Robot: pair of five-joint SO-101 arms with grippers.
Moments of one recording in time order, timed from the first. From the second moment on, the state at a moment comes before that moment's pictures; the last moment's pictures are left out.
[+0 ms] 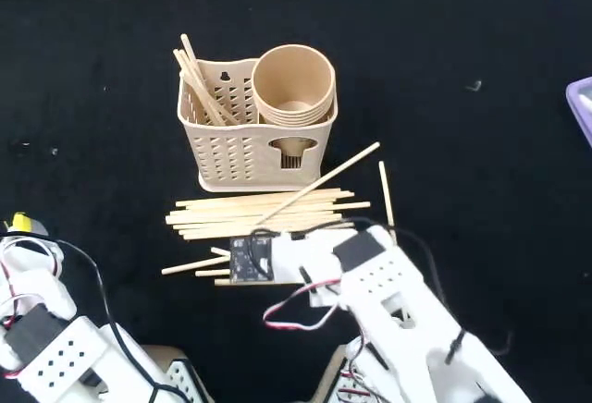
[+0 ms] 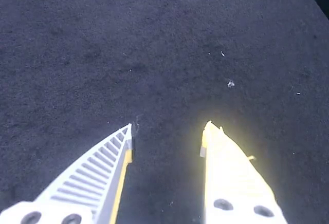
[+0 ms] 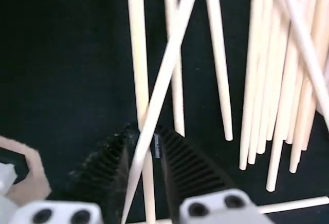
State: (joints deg) left arm -54.2 -84.1 73.0 55.0 20.2; right arm -29.3 -44.5 69.8 63.5 61.4
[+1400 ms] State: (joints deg) left arm -54.2 -84.1 73.0 55.0 20.2; right arm -32.5 -34.5 71.0 54.5 50.4
